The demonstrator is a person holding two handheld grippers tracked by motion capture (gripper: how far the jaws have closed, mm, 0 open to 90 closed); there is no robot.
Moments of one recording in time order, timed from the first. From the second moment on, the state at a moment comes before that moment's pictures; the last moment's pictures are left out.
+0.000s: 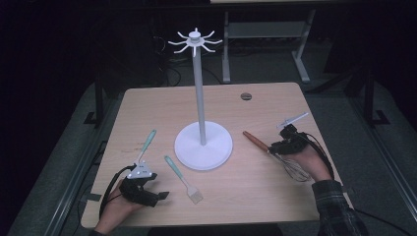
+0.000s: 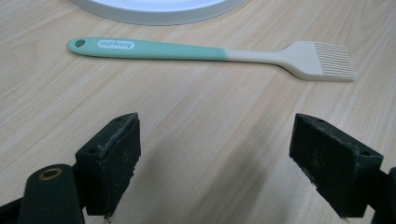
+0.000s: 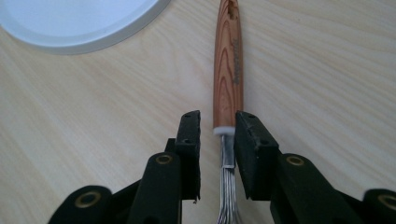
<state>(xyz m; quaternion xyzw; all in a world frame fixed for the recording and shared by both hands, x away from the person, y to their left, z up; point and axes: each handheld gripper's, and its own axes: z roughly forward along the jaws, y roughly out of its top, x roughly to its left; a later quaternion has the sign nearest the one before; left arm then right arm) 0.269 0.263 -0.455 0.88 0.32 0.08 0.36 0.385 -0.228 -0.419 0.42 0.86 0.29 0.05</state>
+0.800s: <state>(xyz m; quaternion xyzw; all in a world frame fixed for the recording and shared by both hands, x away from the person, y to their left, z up) 0.269 0.263 -0.456 0.88 0.31 0.08 0.35 0.432 -0.209 -0.445 0.42 0.88 0.22 -0.01</state>
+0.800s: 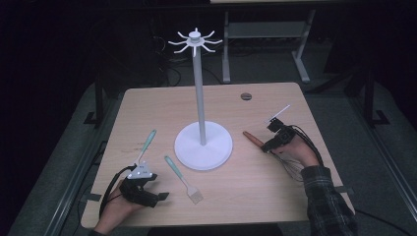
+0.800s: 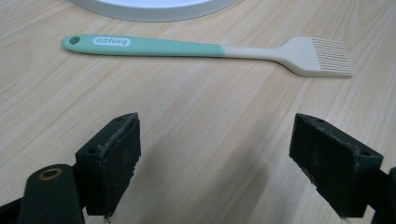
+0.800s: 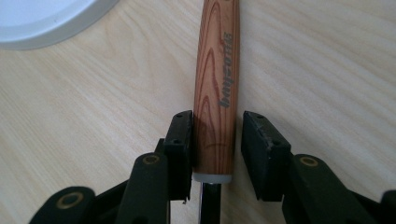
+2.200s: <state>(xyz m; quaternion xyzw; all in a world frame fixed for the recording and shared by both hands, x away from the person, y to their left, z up) 0.270 0.264 -0.456 0.88 0.31 0.08 0.35 0.419 -0.224 -0.416 0.43 0.84 0.32 0.02</state>
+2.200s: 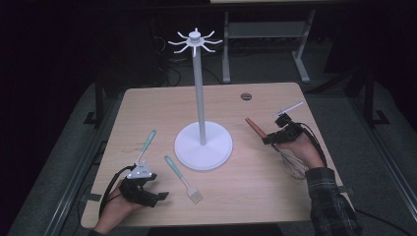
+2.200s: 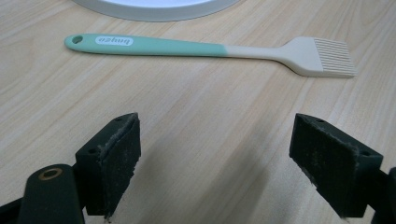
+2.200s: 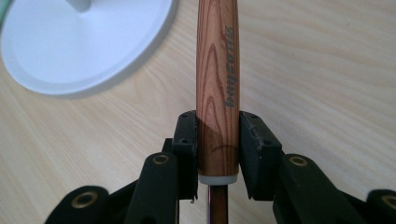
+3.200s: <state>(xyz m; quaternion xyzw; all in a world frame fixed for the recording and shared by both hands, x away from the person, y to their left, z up) 0.269 0.266 -0.455 0.88 0.31 0.08 0.36 0.394 -0.234 -0.360 0.42 0.78 0.47 0.07</state>
